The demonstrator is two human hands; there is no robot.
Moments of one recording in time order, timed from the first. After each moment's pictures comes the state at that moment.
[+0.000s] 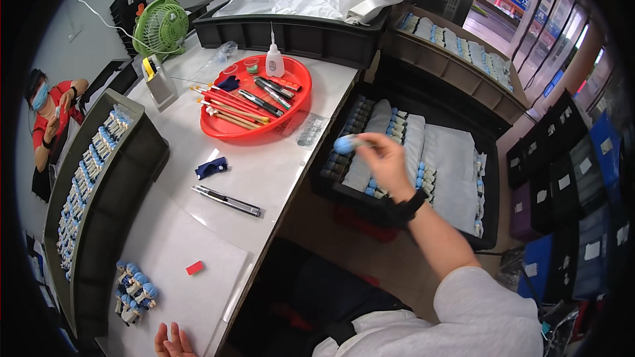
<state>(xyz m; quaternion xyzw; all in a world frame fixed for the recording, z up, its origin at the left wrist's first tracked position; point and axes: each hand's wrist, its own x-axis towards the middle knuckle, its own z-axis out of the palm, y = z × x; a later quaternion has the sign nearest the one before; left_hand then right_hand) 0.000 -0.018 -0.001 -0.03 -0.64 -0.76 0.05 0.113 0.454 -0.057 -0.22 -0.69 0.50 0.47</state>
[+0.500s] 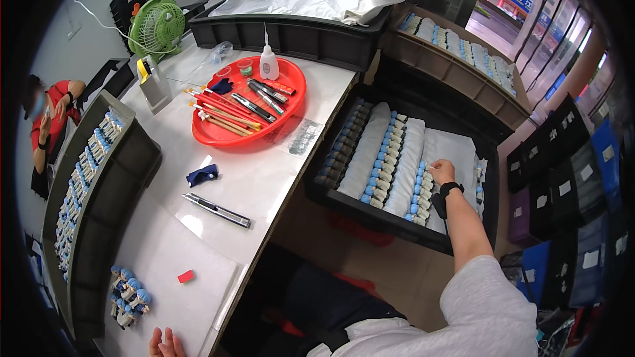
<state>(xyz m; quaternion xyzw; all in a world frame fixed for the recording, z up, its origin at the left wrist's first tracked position) -0.001 -0.013 0.008 -0.01 -0.68 -0.73 0.04 0.304 0.632 -0.202 -0.64 -0.71 0.17 0.22</state>
